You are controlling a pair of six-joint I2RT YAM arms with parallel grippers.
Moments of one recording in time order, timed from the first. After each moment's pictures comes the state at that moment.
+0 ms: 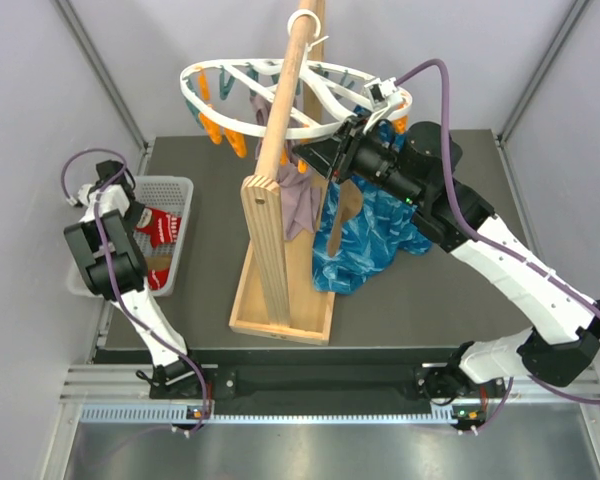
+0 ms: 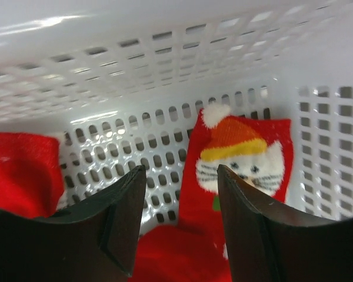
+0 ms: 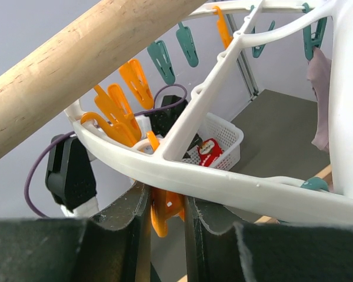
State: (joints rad) left arm 0.42 2.01 1.51 -0.57 -0.36 -0.87; right arm 0.82 1.35 1.62 -0.16 -0.11 0.48
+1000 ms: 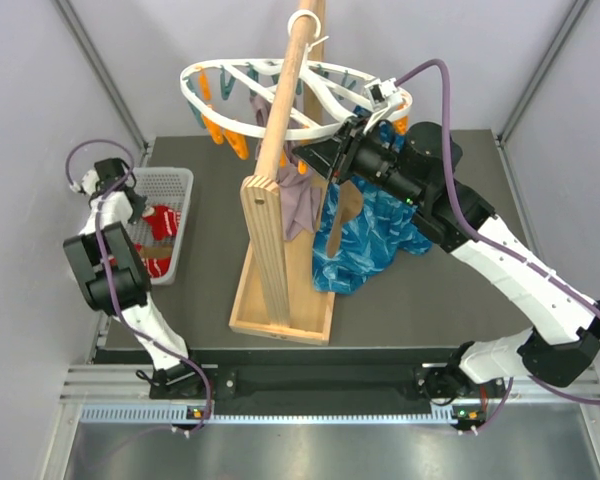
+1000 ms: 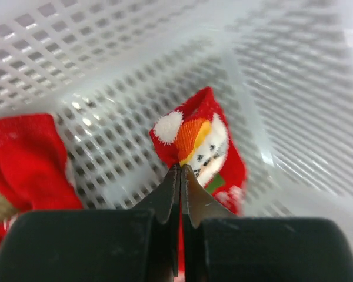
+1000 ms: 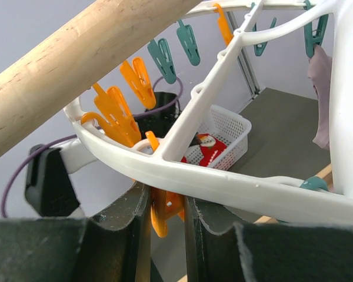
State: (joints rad) left arm 0.40 1.89 1.39 -0.38 -0.24 -0.71; right arm 0.82 1.35 1.62 -0.17 -0.12 0.49
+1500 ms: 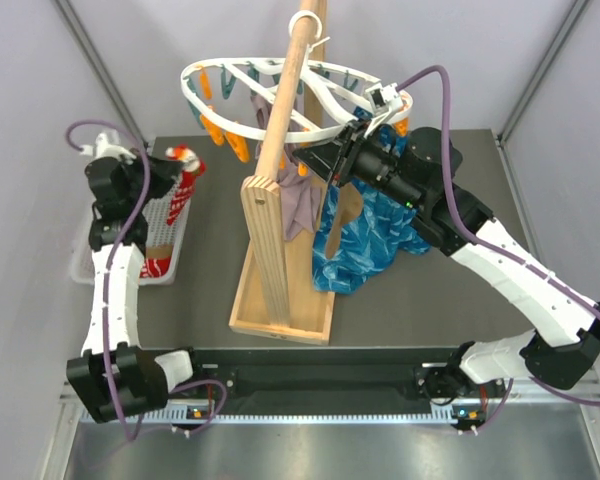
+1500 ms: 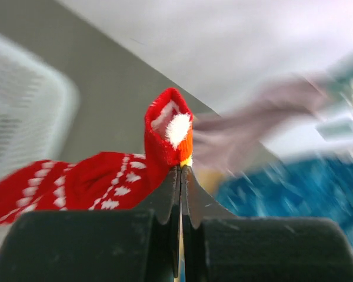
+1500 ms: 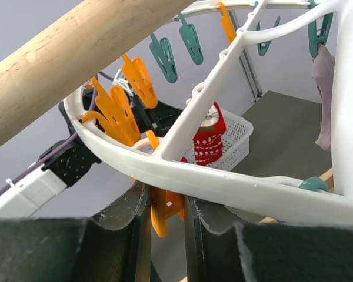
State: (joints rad) left arm 0.27 1.19 1.11 -0.14 0.33 -0.74; right arm 0.82 1.33 1.56 -0.11 -0.12 0.49
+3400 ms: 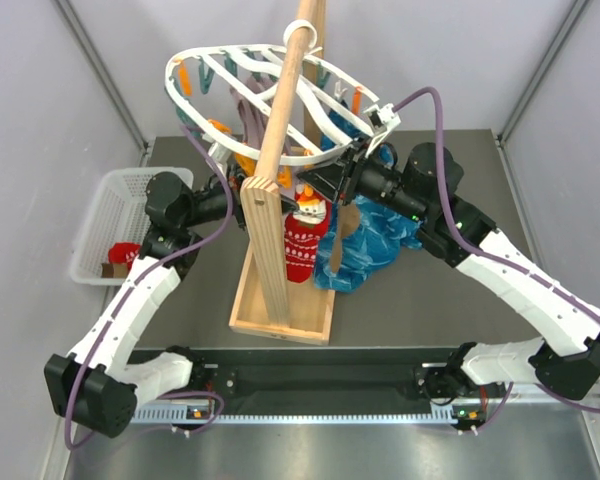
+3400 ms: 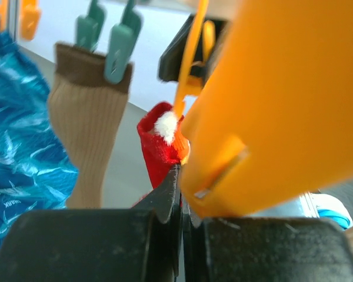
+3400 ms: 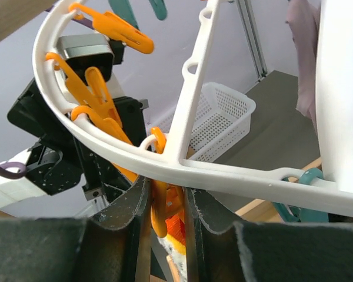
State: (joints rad) left arm -0.34 1.10 1.02 0.38 1.03 -0.74; right arm 0.81 1.25 1.43 -0.09 -0.20 0.45
